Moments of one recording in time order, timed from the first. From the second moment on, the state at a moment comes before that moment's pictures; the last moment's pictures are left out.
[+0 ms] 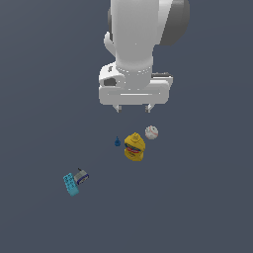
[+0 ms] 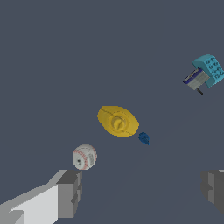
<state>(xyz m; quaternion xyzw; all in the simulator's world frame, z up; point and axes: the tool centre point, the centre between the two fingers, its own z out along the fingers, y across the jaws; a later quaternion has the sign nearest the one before) -0.009 0.023 0.305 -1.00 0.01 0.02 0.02</state>
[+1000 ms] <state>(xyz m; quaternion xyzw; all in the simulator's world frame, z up) 0.006 0.022 0.297 -1.00 0.00 0.02 0.02</state>
